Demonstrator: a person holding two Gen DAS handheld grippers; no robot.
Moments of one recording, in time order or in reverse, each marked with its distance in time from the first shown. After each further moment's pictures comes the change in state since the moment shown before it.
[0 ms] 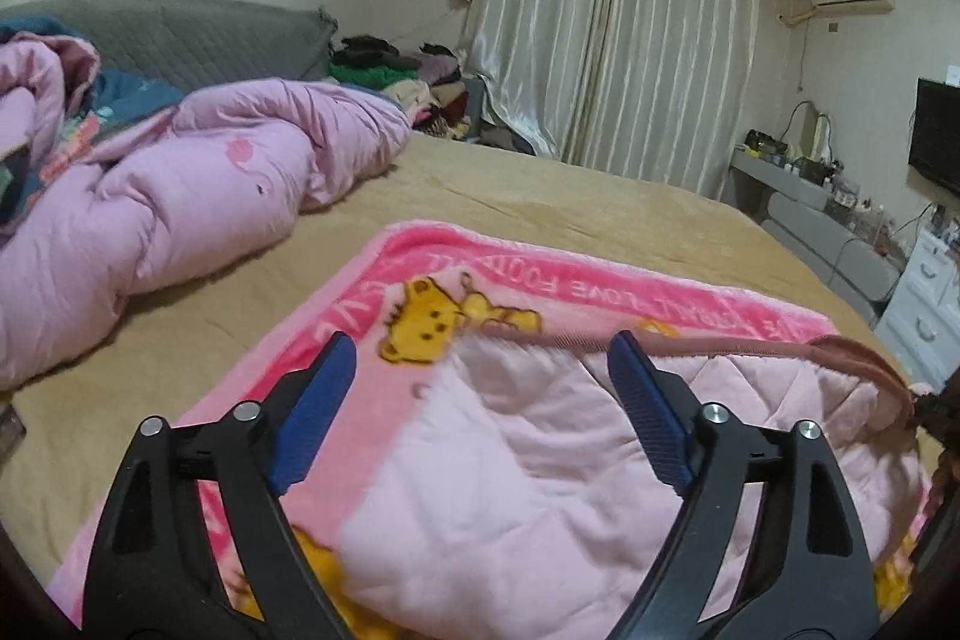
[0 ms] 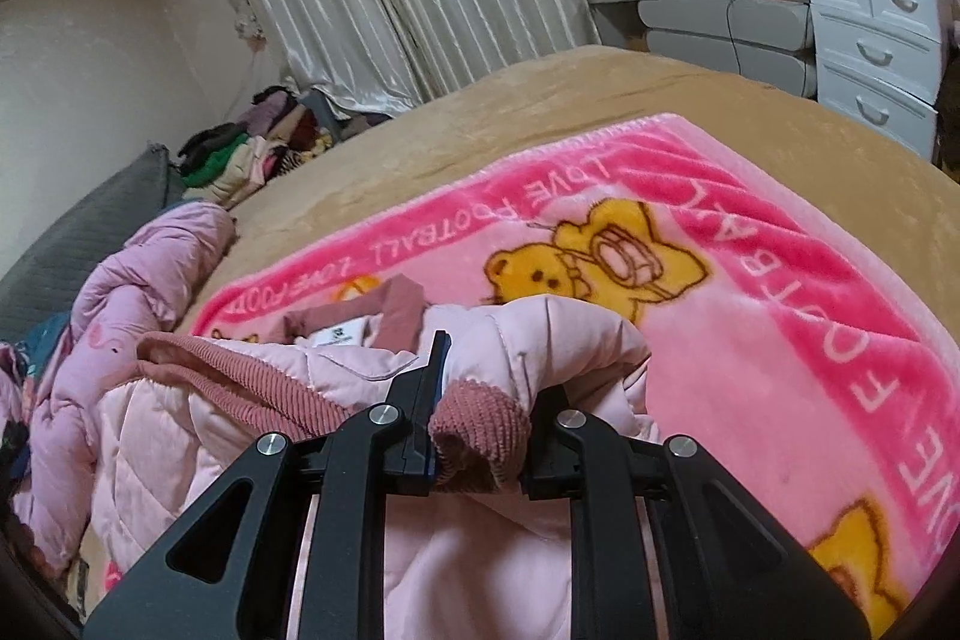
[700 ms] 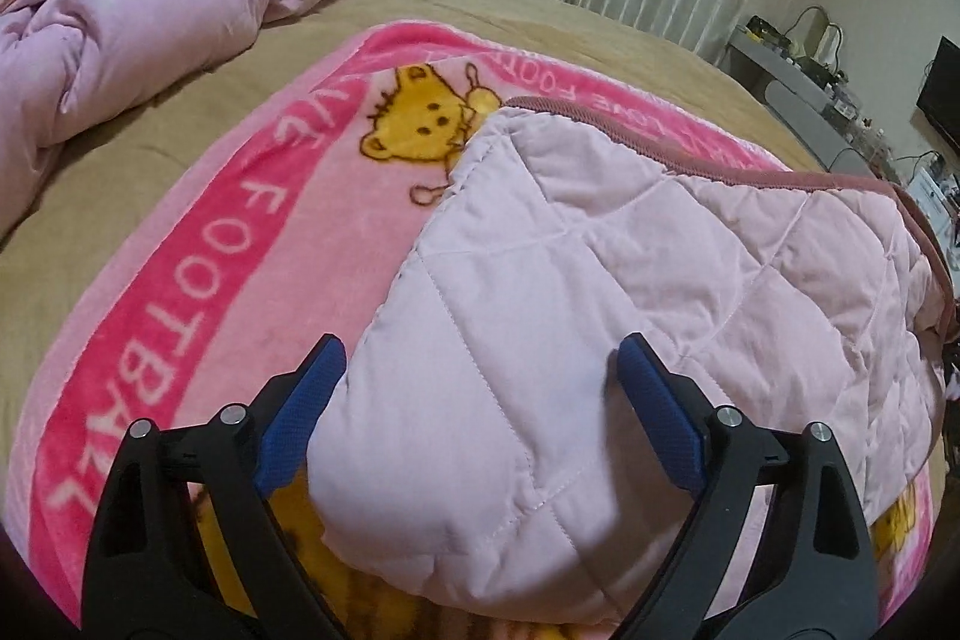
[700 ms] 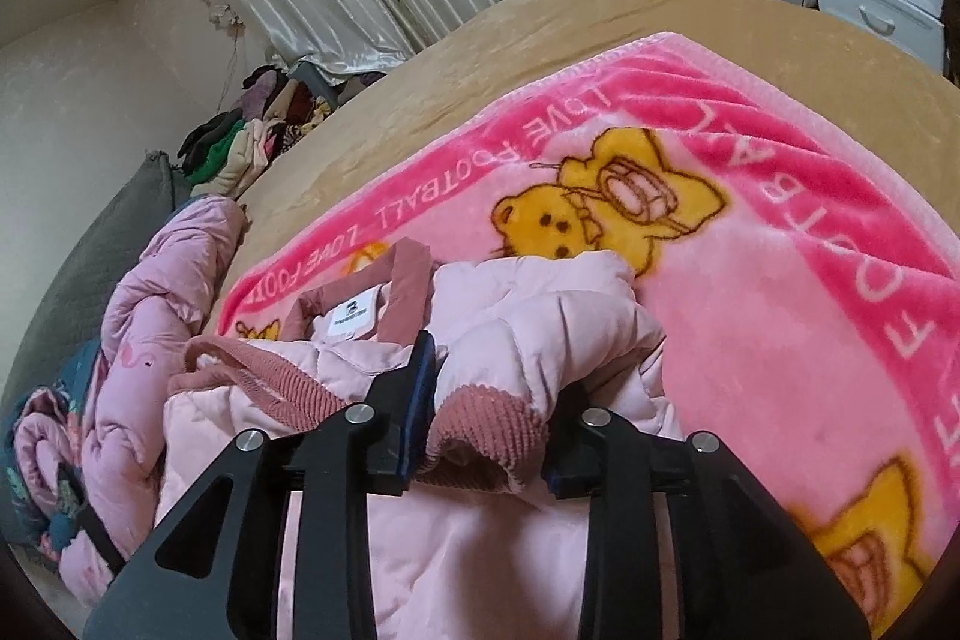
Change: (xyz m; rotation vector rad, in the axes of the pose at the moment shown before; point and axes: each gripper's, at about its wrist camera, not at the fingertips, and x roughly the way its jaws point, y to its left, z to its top) left arm 0.093 0.037 -0.083 -0.047 0.406 -0.099; right arm 0.003 -0.017 0.013 0.149 0.165 0.094
